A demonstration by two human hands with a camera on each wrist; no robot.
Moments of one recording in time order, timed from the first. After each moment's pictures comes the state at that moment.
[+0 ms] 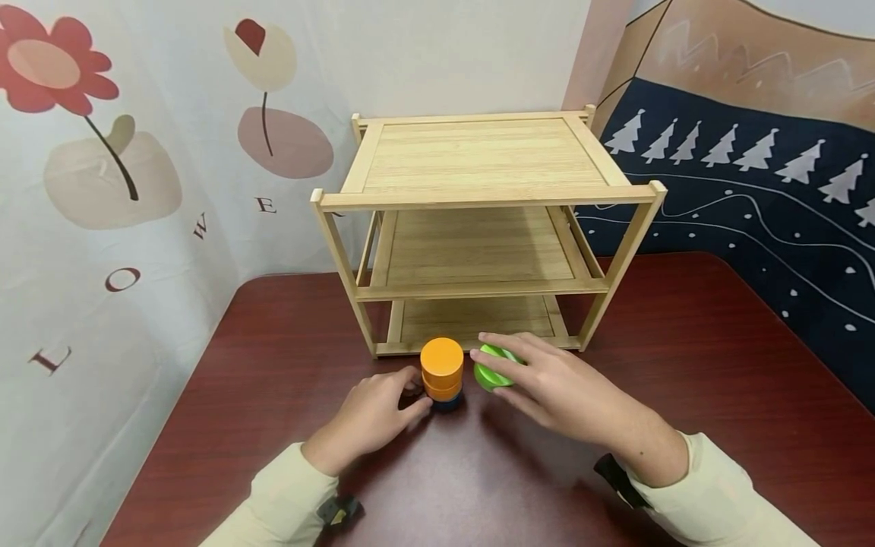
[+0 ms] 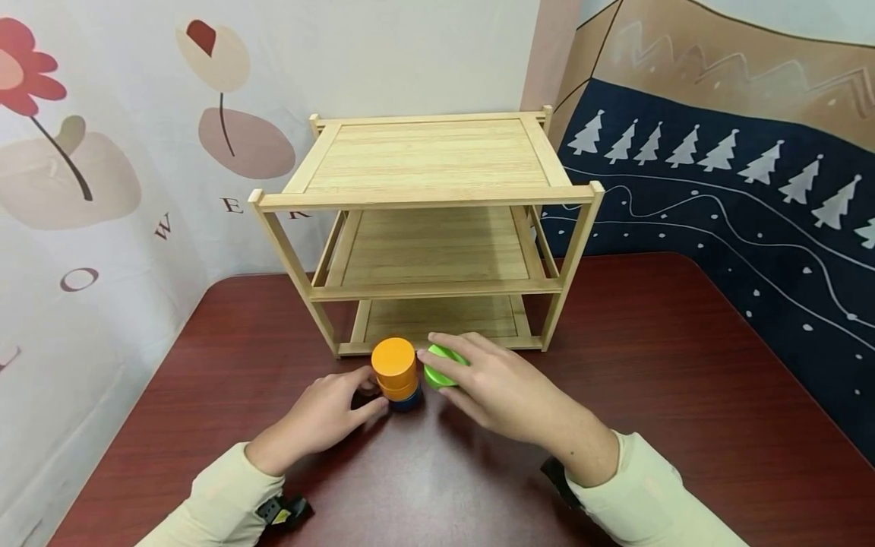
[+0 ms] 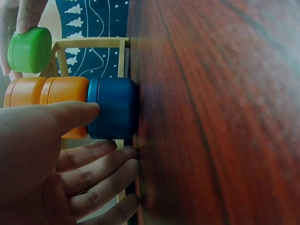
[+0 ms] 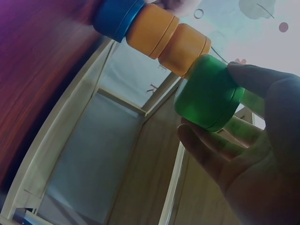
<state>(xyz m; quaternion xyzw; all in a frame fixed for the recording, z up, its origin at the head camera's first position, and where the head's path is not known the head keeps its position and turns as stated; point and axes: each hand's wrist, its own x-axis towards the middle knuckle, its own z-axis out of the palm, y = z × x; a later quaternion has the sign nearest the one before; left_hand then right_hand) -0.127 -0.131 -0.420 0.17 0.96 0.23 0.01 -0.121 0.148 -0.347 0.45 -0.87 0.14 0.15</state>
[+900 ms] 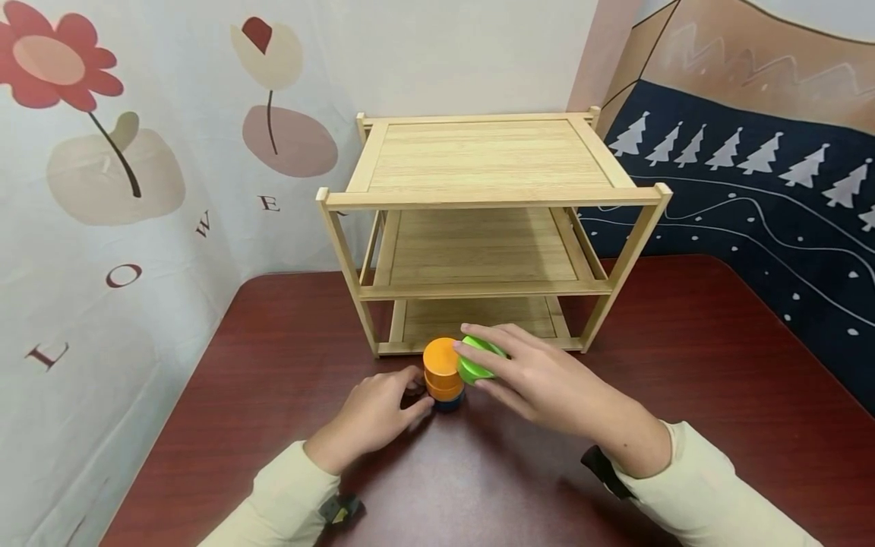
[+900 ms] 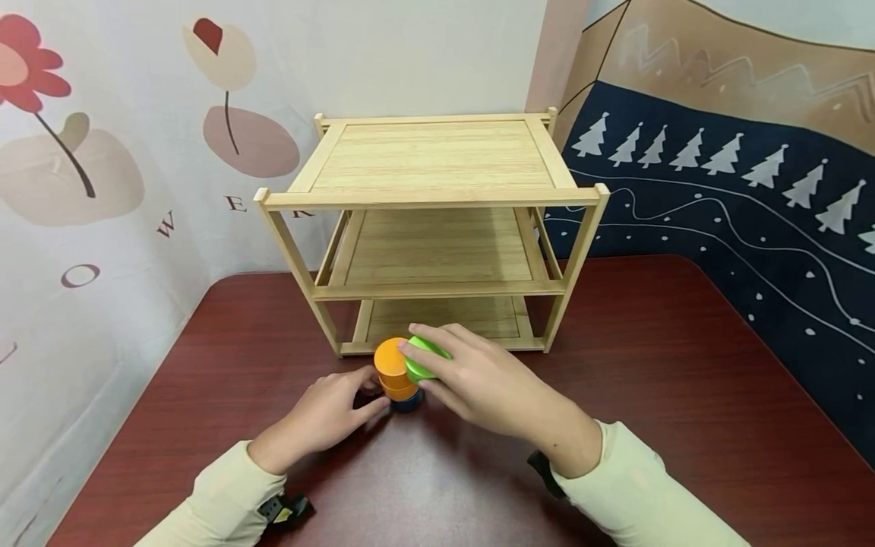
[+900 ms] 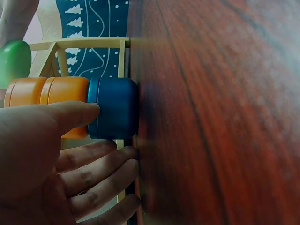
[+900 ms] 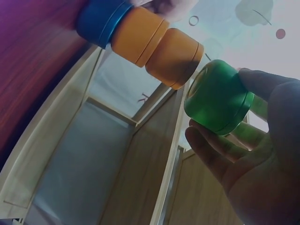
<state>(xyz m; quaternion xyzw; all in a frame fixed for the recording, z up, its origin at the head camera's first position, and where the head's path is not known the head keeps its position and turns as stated) -0.127 -0.132 -0.419 0.17 0.96 0.23 0.02 -0.124 0.128 -0.335 0.47 -0.86 0.14 0.16</state>
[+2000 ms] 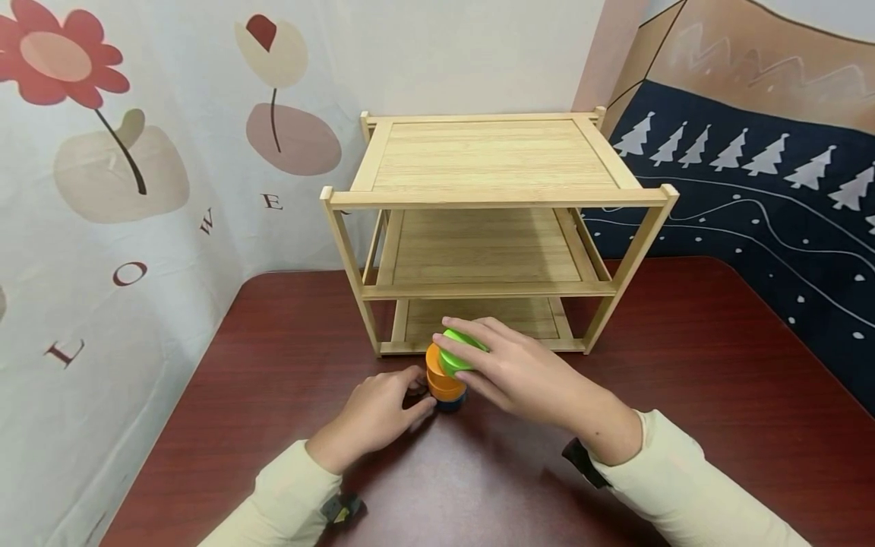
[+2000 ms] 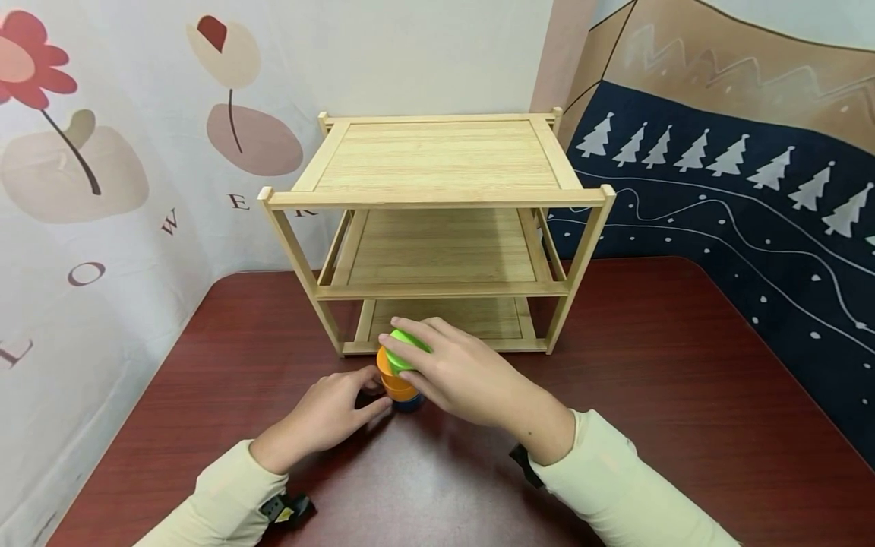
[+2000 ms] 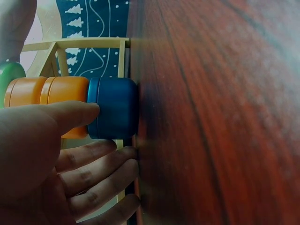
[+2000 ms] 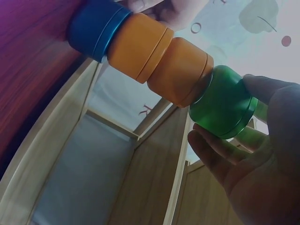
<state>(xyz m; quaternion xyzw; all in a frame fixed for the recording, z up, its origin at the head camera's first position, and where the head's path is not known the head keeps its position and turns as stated) -0.127 -0.133 -0.420 0.18 0.96 0.23 0.02 -0.136 0.104 -0.338 0.48 -0.85 0.15 0.15</state>
